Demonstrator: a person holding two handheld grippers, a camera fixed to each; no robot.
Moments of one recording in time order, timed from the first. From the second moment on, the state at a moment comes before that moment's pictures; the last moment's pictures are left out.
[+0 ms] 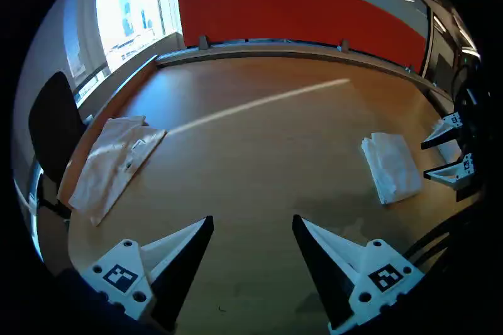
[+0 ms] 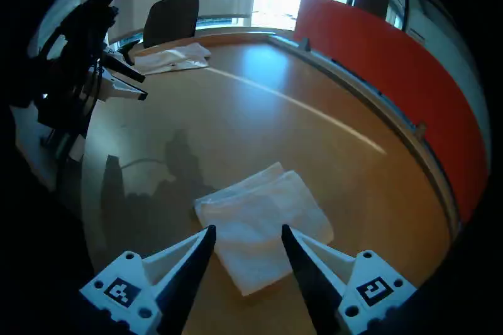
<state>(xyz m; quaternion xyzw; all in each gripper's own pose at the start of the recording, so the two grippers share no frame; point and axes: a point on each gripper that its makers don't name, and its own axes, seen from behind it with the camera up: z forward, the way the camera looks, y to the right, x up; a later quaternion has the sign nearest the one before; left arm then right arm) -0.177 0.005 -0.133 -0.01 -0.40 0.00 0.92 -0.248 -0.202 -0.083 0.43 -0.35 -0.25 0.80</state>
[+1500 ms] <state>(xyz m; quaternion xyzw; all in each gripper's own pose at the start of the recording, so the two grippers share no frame) -0.177 0.015 -0.134 -0.02 -0.40 0.00 0.91 -0.320 -0.138 -0.119 0.38 -0.43 -0.23 0.79</state>
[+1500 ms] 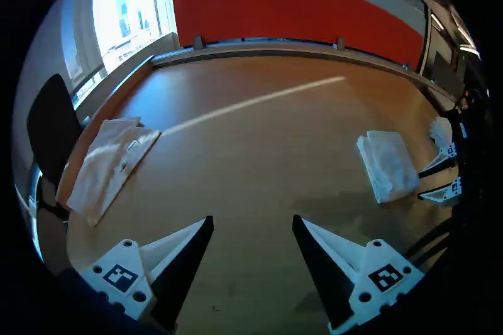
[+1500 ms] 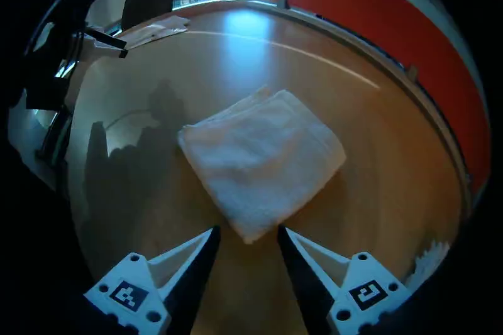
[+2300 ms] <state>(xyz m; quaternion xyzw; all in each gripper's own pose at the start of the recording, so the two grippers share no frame) -0.176 0.016 -0.134 -0.02 -0.40 0.01 0.91 -0.326 -0.130 -0.123 0.37 -0.45 -0.21 0.79</state>
